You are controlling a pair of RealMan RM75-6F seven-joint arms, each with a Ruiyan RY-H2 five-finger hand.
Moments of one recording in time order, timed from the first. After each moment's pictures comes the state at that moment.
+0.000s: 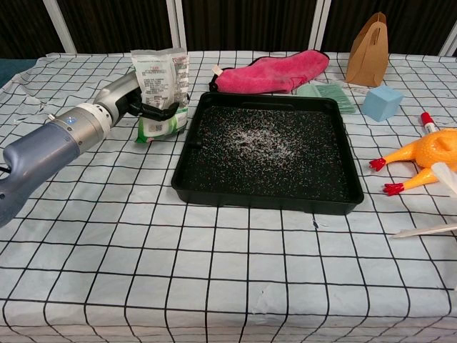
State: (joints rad) left arm -0.94 -2.12 -0.10 -0.25 1.39 0.96 -1.10; right arm 0.04 -1.14 0.12 -1.63 -1.39 1.52 -0.10
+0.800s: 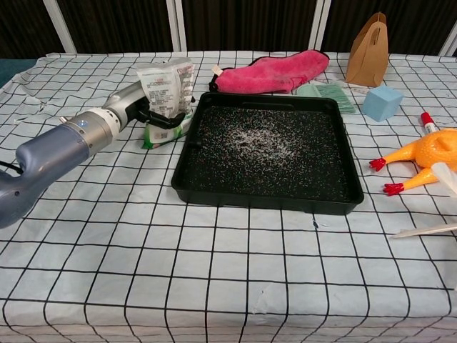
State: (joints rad) left arm -0.97 -2.16 -0.10 -0.17 1.42 0.86 -1.09; right arm 0.03 -1.15 0.13 -1.63 -1.39 1.53 -0.09
